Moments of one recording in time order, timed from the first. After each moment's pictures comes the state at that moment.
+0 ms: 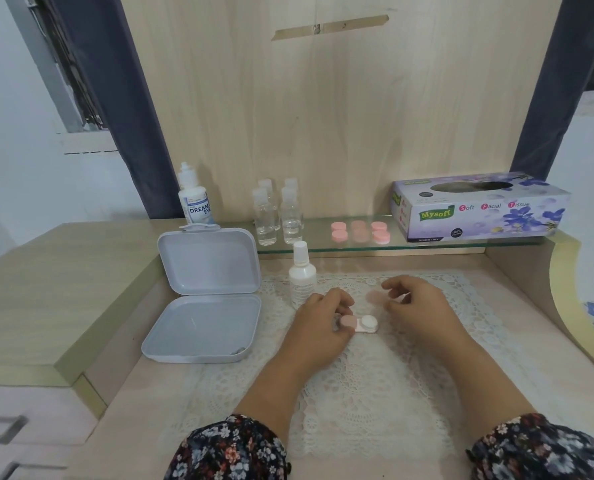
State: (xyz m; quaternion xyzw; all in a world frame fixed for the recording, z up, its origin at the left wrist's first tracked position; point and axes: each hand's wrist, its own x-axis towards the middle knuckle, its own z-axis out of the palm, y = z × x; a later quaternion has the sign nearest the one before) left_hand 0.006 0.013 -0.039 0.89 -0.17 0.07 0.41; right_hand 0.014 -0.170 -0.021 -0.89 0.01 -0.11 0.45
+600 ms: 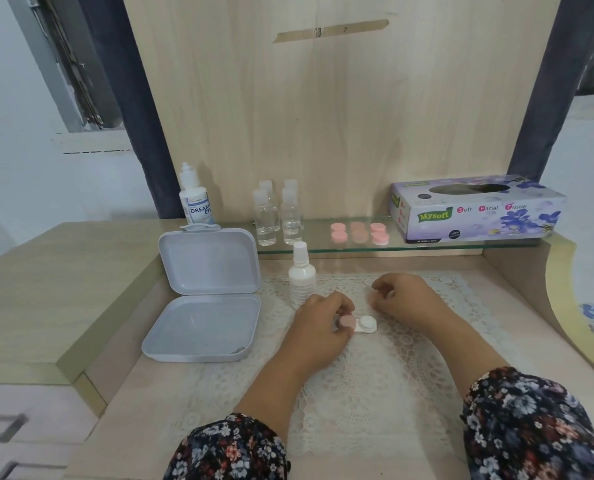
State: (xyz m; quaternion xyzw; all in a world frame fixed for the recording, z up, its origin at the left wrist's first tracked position) left_hand 0.006 0.014 -0.040 0.91 -0.18 0.07 0.38; right_hand 0.045 -0.171 -0.018 -0.95 -0.02 -0.05 0.29
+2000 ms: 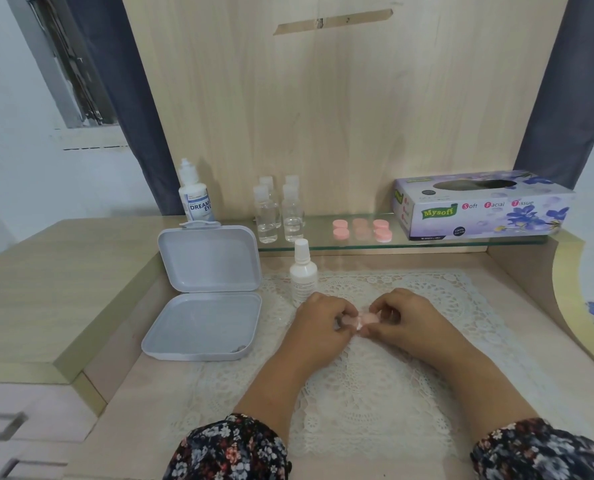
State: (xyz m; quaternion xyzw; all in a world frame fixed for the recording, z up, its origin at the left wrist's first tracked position) left_hand 0.011 0.015 -0.044 0.90 -0.19 0.10 0.37; right_hand 0.010 -0.170 -0.033 -0.93 -0.12 -0.06 0.35
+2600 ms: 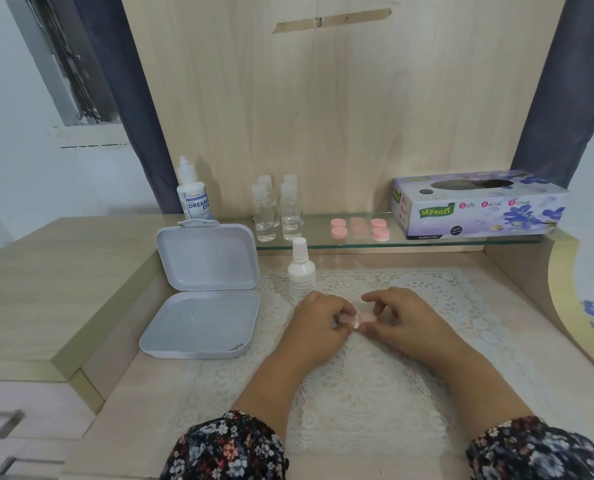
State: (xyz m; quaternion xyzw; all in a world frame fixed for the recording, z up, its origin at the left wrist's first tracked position) left_hand 0.014 0.016 -0.048 0.90 -0.19 0.10 0.37; right_hand 0.011 -0.171 -0.038 -0.93 -0.14 -0.07 0.33
